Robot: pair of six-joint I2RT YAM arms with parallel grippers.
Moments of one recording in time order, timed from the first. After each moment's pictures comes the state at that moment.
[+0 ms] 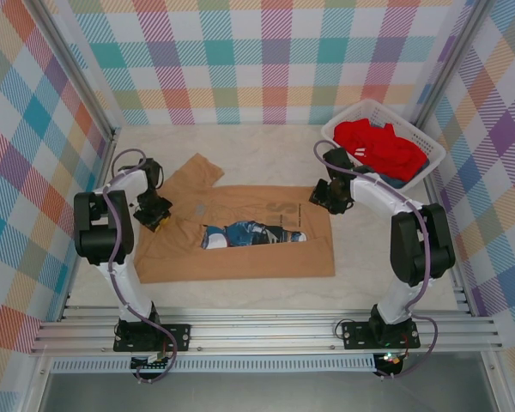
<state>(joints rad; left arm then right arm) 0.09 1.94 1.32 -0.95 -0.08 -0.84 0.32 1.74 1.24 -0.68 -0.10 0.72</state>
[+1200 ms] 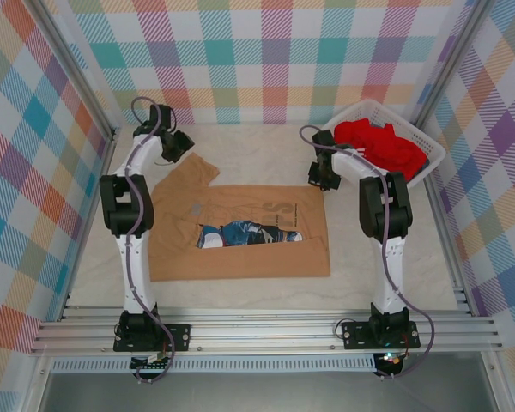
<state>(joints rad) 0.00 2.36 2.10 -0.68 0.16 -0.70 0.28 2.24 1.74 -0.74 0.07 0.57</state>
